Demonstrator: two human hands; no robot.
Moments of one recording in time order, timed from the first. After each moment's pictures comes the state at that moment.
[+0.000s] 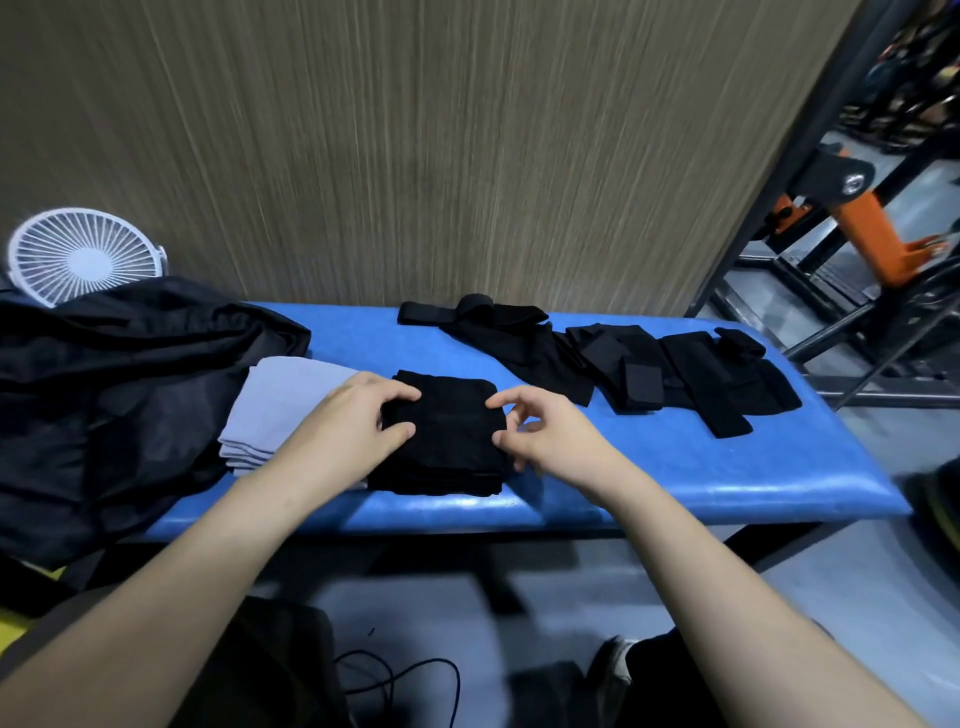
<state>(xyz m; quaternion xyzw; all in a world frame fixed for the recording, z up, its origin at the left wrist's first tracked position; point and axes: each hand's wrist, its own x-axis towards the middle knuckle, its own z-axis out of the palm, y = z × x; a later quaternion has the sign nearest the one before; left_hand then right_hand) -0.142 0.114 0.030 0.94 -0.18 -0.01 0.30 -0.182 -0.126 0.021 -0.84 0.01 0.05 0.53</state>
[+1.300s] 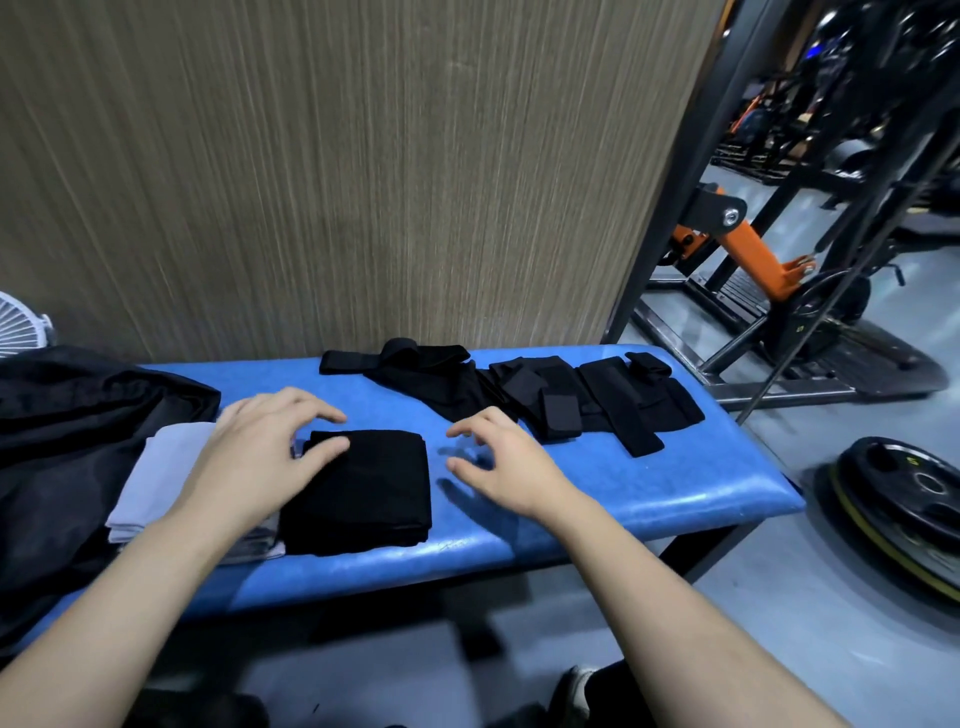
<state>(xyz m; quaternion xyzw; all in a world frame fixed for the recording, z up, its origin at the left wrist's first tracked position) -0.115 0.109 0.035 0.93 -0.26 0.14 0.23 -0.175 -0.173 0.005 -0.95 -0.04 -0.04 0.31</state>
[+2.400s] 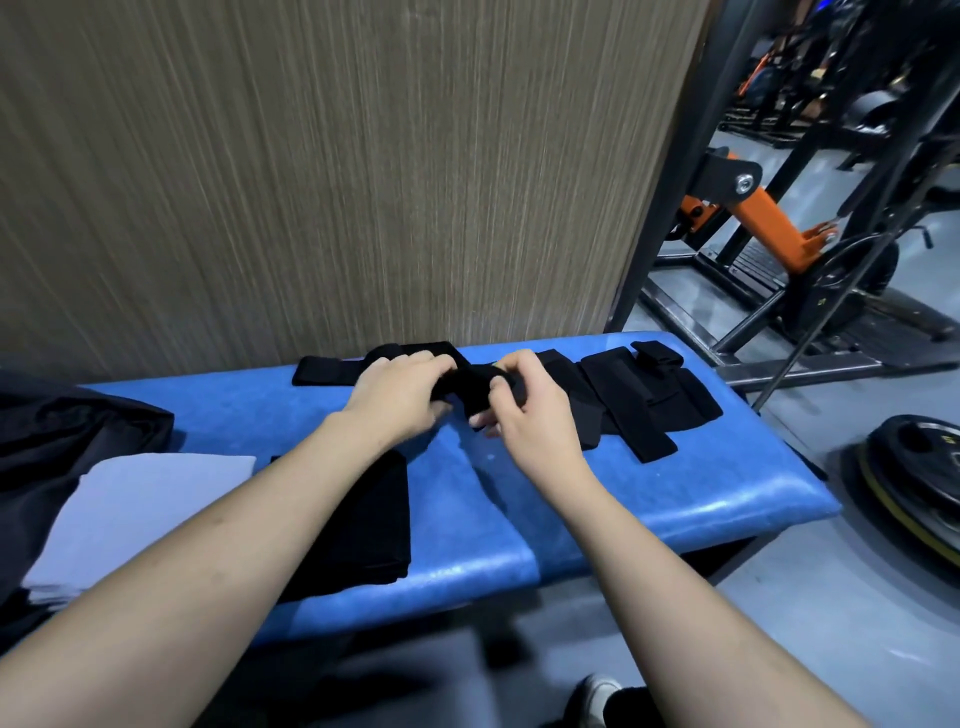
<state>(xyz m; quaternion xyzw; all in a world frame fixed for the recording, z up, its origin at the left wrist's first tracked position) -0.034 -0.054 0.032 0.94 -0.33 0.05 0.09 -0.143 -0.195 0.027 -0.80 0.08 -0.21 0.56</state>
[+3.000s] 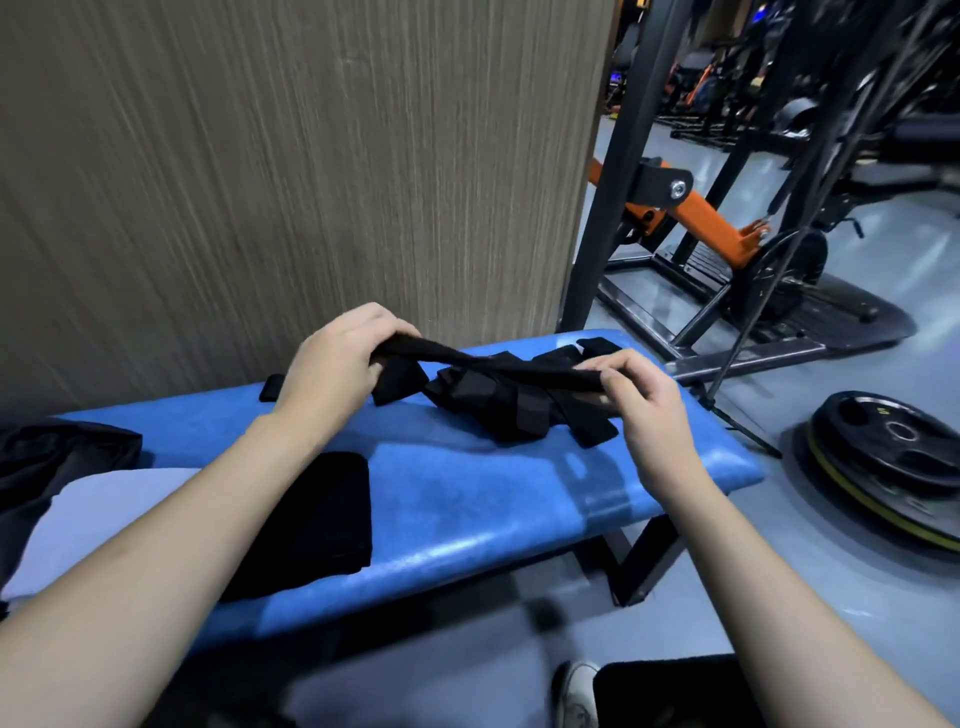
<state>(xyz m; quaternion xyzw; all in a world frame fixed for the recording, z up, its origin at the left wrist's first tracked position) -0.074 -0.040 0.090 0.84 -0.41 0.22 0.28 -0.239 -0.302 0.062 -0.76 0.08 -0.31 0.57</state>
